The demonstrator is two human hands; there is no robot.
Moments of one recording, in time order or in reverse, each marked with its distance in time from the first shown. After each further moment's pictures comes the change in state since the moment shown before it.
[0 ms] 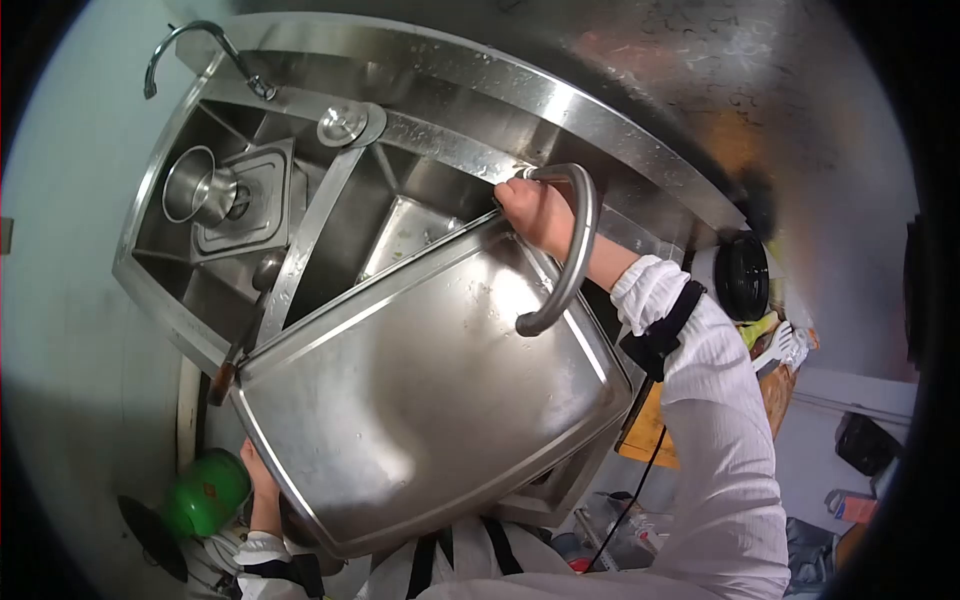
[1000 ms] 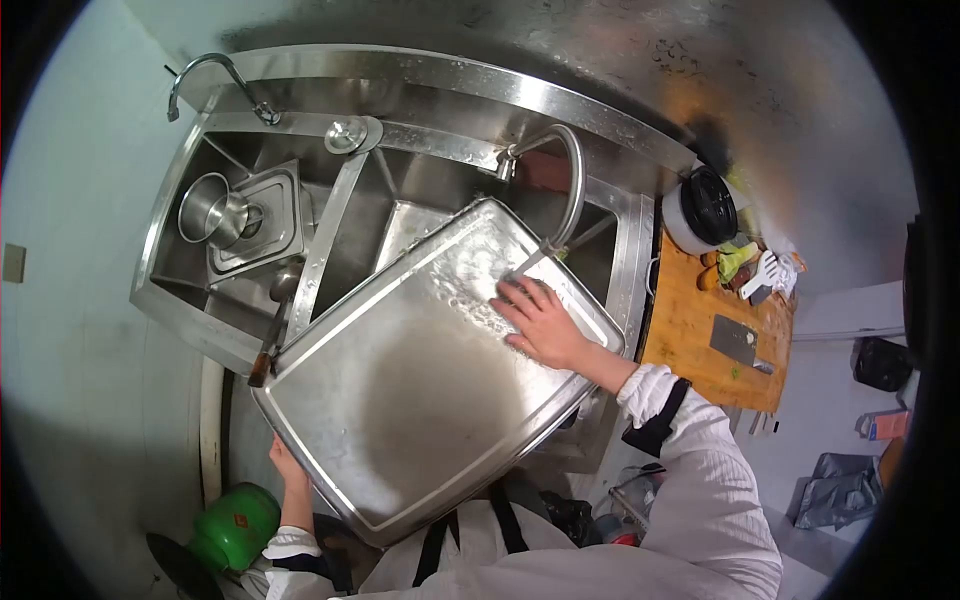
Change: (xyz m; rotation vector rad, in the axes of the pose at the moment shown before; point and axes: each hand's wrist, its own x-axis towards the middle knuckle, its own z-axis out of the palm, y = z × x) left_hand 0.004 -0.012 -0.029 -0.193 -0.084 -0.002; right_hand -0.165 -0.169 -0.026 0.054 -0.069 0.095
